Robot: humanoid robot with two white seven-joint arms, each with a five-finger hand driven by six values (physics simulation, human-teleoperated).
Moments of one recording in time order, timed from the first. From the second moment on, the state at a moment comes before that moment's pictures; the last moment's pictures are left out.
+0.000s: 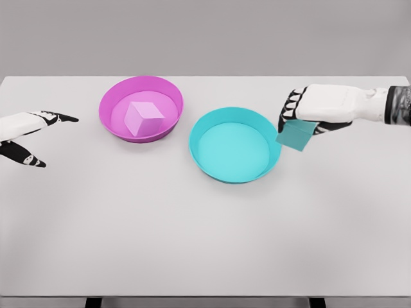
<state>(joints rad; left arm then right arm) -0.54 0.97 -0.59 -1.18 -0.07 -0.61 -0.47 -1.20 -0.99 1.36 -1.47 0.25 -0.61 0.22</state>
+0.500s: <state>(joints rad) -0.53 0.96 -0.59 -1.18 -0.07 -0.61 -0.48 -1.22 -0.83 1.36 -1.37 0.25 -0.61 0.22</state>
